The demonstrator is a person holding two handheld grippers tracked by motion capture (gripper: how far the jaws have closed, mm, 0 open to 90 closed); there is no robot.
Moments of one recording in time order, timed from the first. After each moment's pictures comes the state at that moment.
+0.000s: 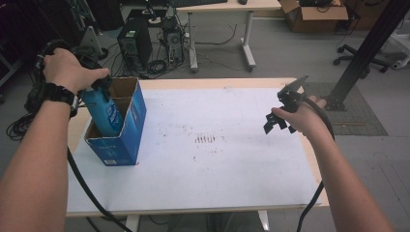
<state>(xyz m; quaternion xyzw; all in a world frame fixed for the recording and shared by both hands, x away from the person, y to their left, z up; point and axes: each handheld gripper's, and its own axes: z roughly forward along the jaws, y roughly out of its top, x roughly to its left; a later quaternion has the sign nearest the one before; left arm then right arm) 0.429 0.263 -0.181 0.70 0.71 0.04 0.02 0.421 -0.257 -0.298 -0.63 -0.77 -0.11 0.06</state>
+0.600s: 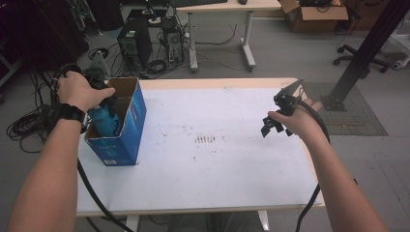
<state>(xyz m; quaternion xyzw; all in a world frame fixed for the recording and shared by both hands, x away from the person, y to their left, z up) 0.432 0.267 -0.236 0.70 0.71 0.03 0.00 0.421 -0.251 -0.310 -0.63 -0.77 -0.10 0.06</state>
